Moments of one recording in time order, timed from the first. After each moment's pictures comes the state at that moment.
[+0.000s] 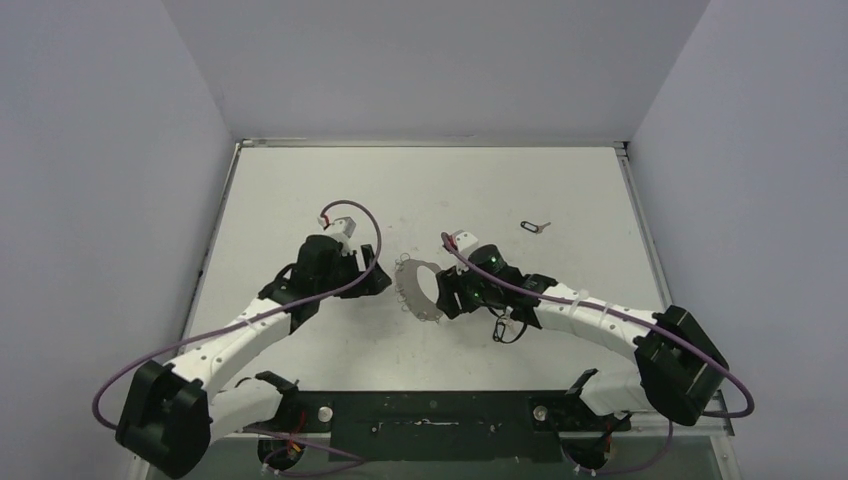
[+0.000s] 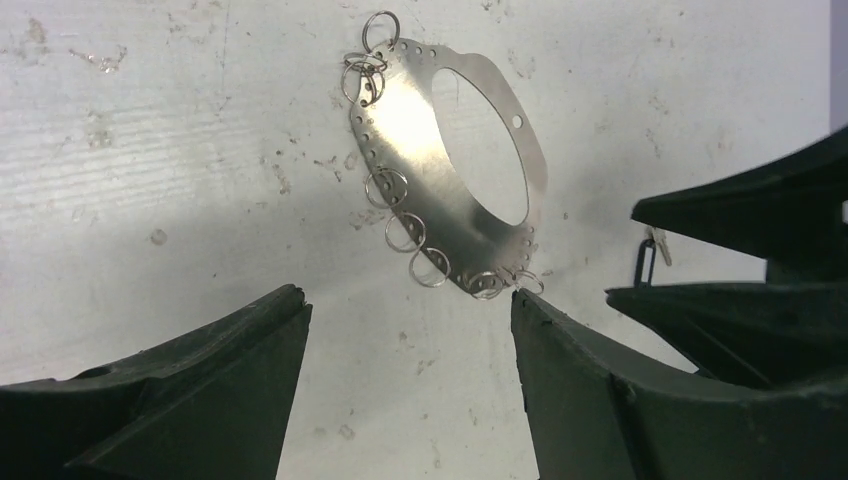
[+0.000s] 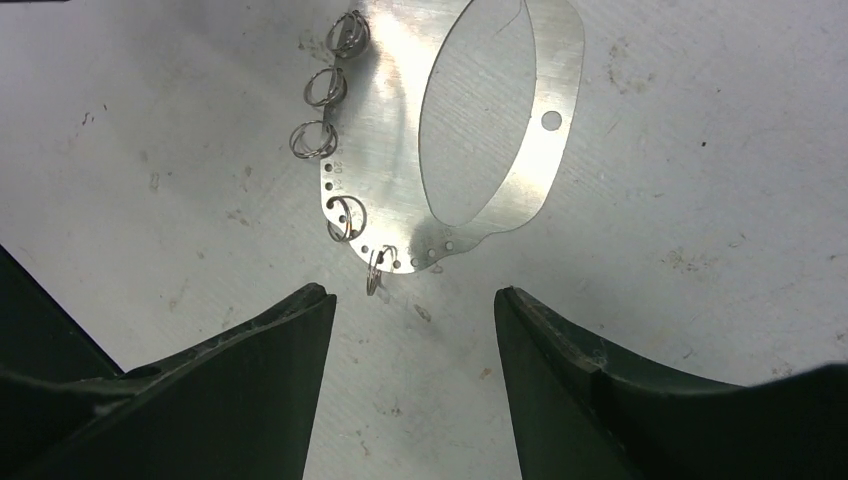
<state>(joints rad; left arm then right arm) -0.48 1.17 0.63 -0.15 0.15 -0.58 0.79 1.31 0.69 -0.12 -0.10 0.23</state>
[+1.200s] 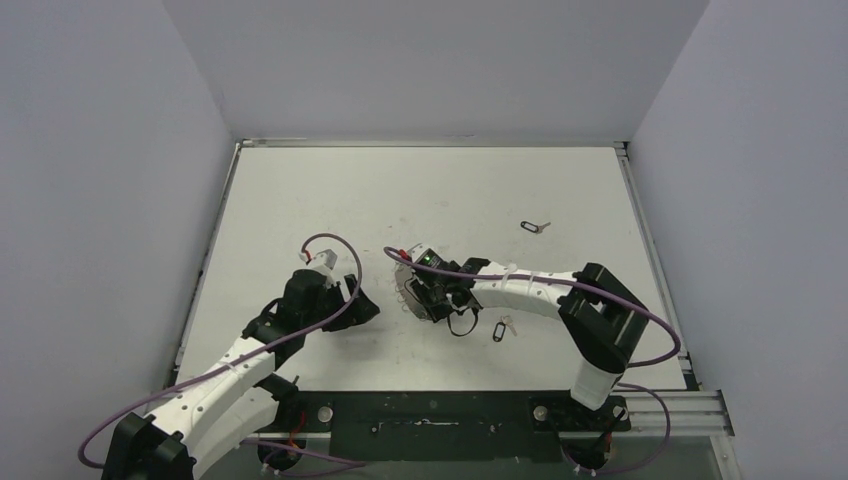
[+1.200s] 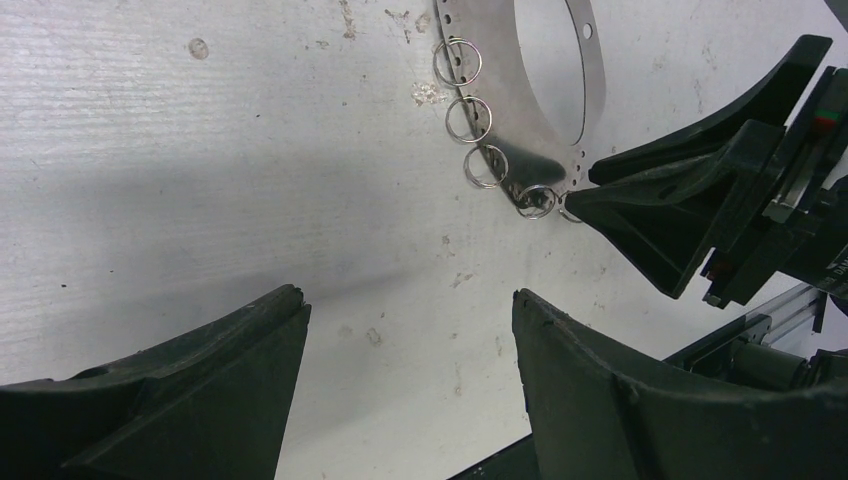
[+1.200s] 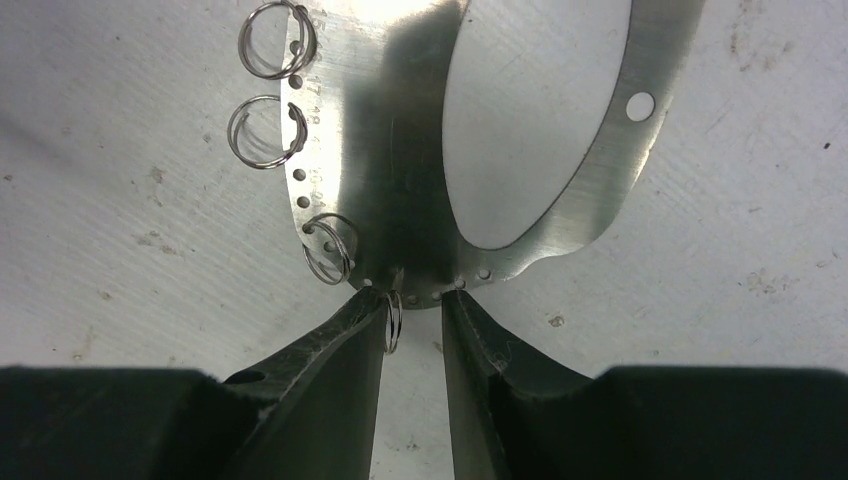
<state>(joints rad) -0.48 0.82 0.37 -0.25 0.13 -0.73 0.94 1.73 1.05 -0.45 0.11 0.26</state>
